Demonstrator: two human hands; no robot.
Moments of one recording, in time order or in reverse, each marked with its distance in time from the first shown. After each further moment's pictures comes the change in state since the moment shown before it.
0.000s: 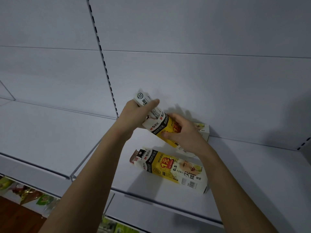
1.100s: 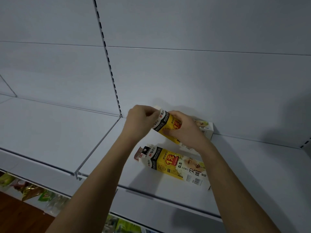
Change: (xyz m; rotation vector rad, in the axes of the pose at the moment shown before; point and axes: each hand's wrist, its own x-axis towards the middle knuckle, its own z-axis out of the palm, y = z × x) left_hand -0.003 -0.030 0.002 0.443 0.096 0.187; right_hand 0.008 -0.005 0.012 -0.139 0.041 0.047
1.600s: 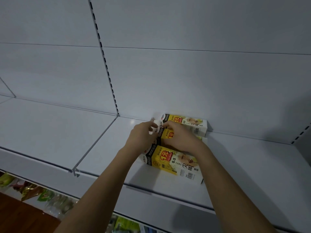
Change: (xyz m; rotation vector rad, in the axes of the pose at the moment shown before) left_hand -0.015 -0.036 0.039 0.249 -0.166 -0.087; right_hand -0.012 0.014 0.003 -0.367 -0.136 0.111
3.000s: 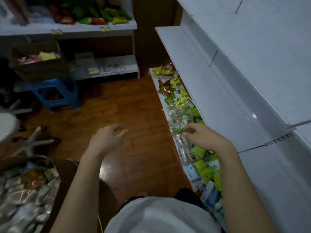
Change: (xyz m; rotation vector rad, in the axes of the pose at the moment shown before) left_hand -0.532 -0.384 -0.147 0.048 0.379 -1.187; right_hand -0.122 -0.279 0.388 -0.293 -0.890 -0.369
